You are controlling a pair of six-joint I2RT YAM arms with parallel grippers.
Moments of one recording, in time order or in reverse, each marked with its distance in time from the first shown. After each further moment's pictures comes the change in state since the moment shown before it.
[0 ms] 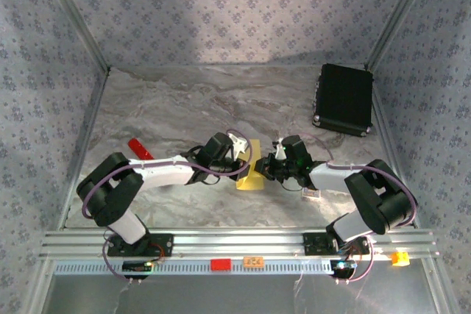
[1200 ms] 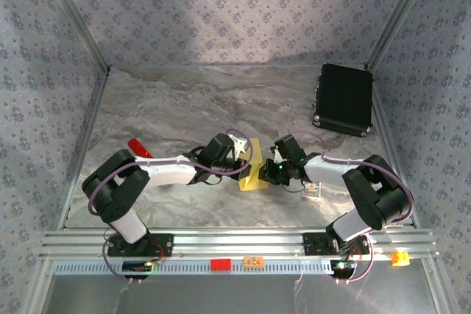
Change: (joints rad) left arm 0.002 0.047 -0.003 0.053 0.015 -0.067; right arm 0.025 0.039 0.123 -0.393 0.131 -0.211
